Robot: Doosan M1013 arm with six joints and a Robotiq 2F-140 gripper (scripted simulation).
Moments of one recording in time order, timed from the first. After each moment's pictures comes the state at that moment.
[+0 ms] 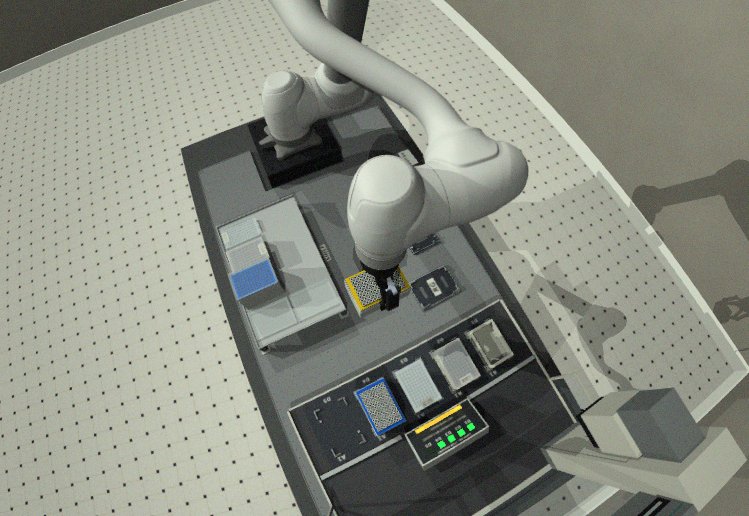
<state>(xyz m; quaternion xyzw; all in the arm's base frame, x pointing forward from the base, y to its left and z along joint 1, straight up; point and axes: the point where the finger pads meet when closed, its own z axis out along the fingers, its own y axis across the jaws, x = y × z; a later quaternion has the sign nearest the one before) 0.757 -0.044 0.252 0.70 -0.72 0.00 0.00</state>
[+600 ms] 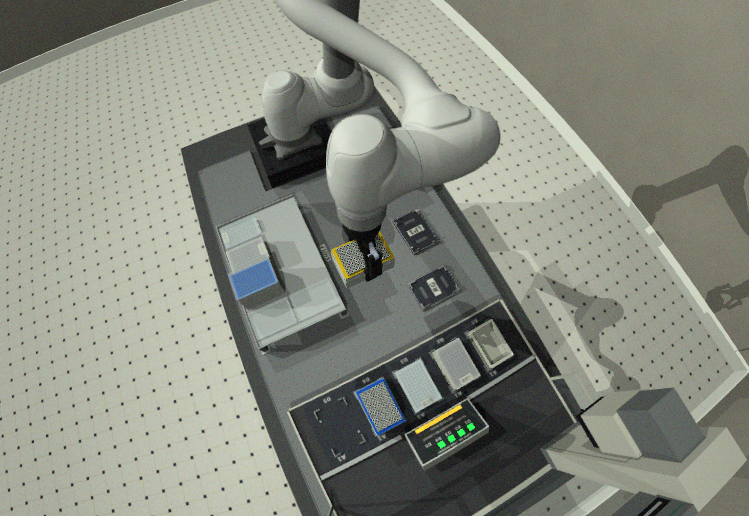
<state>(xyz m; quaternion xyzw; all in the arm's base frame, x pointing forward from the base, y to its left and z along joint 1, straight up) 0.677 -0.041 0.252 0.70 -0.72 0.00 0.00</state>
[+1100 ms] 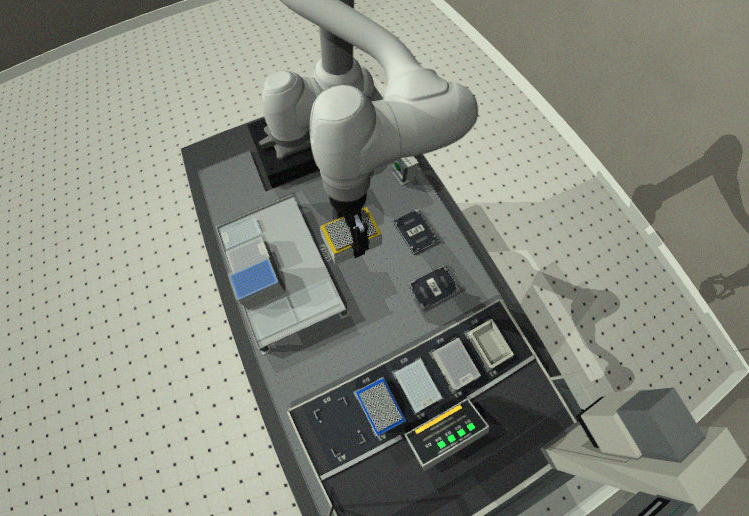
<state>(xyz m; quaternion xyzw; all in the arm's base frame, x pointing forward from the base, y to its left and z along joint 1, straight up) 0.610 -0.038 0.253 0.70 -0.72 0.00 0.00</state>
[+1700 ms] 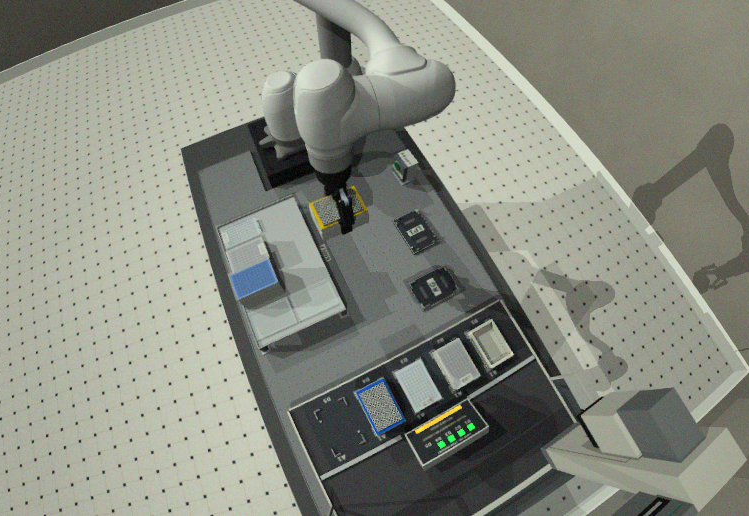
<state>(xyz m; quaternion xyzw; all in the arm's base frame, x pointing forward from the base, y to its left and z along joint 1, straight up) 0.538 -0.037 0.253 0.70 -0.72 0.00 0.00</state>
